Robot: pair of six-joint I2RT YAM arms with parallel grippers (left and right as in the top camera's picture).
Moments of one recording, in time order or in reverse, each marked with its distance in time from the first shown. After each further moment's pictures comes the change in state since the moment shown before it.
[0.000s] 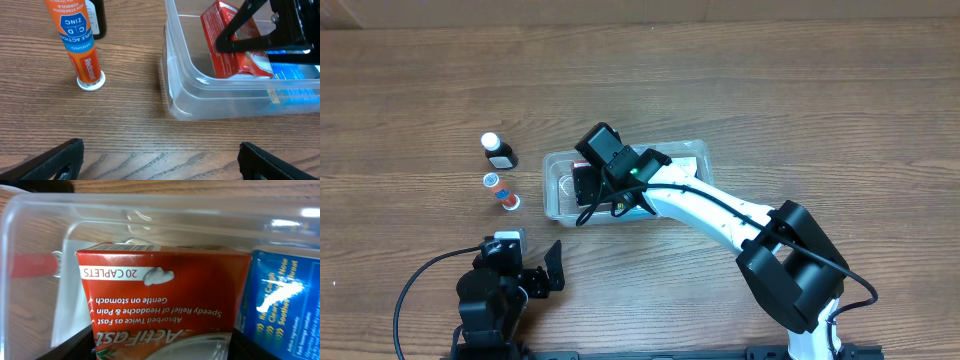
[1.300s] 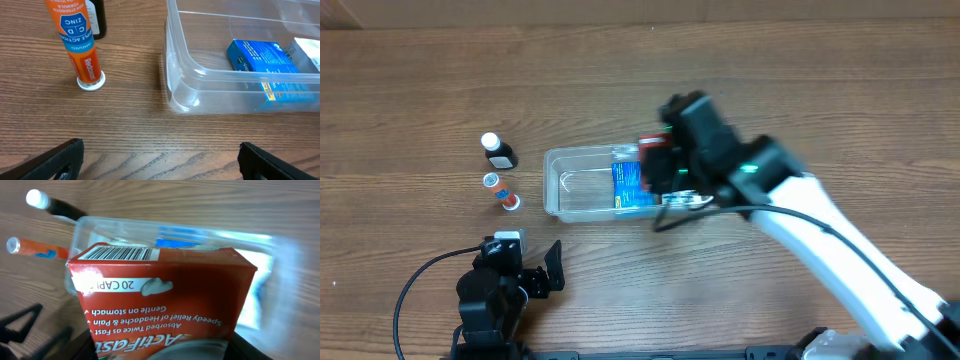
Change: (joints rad) left arm 0.000 0.000 0.000 0.000 0.000 0.000; right arm -0.123 -0.447 0.001 -0.384 0.053 -0.134
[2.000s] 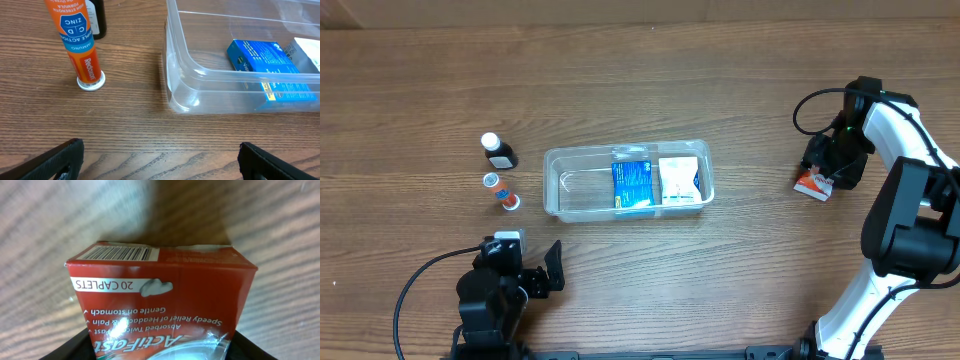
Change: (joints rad) left arm 0.000 0.000 0.000 0.000 0.000 0.000; right arm -0.928 0.497 -0.003 -0.153 -0.007 -0.280
